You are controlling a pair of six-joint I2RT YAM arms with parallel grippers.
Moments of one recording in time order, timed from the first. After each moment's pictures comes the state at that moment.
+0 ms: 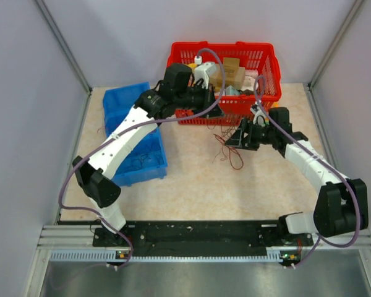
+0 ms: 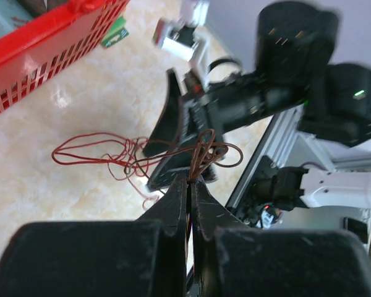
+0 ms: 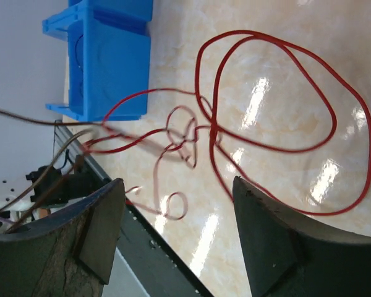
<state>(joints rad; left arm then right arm) -0.67 1.76 1.92 -0.64 0.49 -0.36 0.18 1.34 0.95 -0.35 -0.73 0.44</state>
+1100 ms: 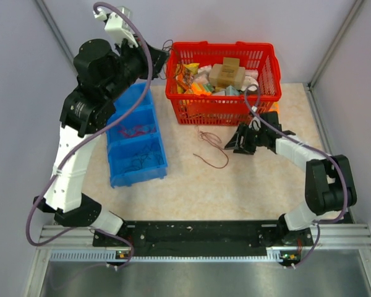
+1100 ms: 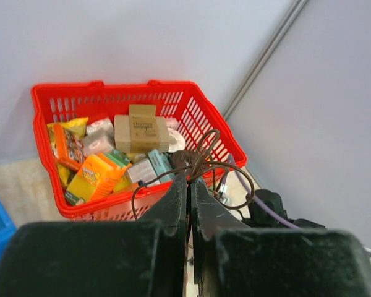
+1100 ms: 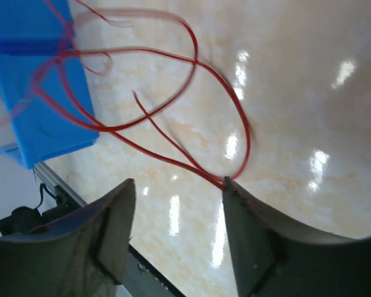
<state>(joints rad) -0.54 1.50 2.24 -0.67 0.01 -0.37 0.20 1.56 0.90 -0.23 -0.56 0.55</state>
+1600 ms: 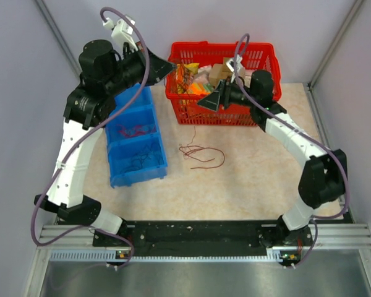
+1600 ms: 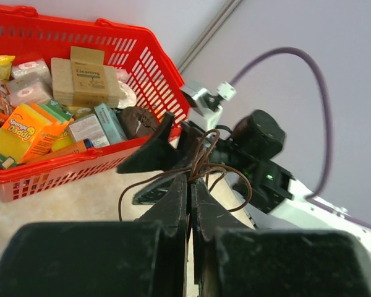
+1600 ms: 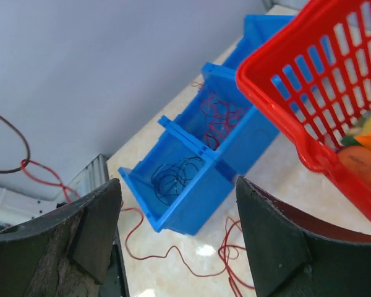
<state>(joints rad) -0.41 1.50 2.11 -0.66 0.33 -0.60 0.37 1.60 1.36 0.11 -0.80 0.49</state>
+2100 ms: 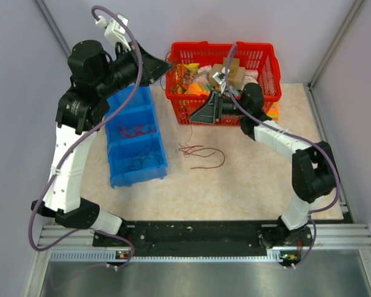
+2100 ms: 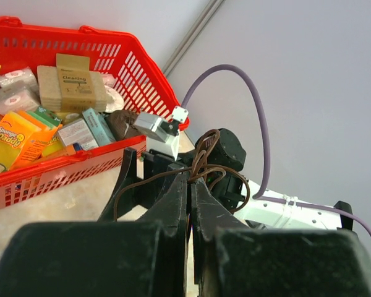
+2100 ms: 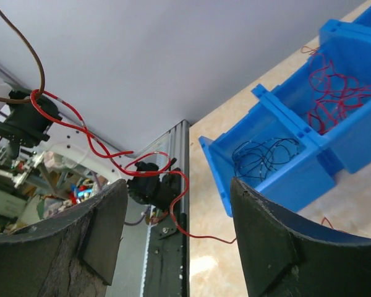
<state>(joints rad) -0.39 1.47 2.12 -0.67 0.40 -0.60 0.43 1.72 1.25 0.61 -1.10 0.85</state>
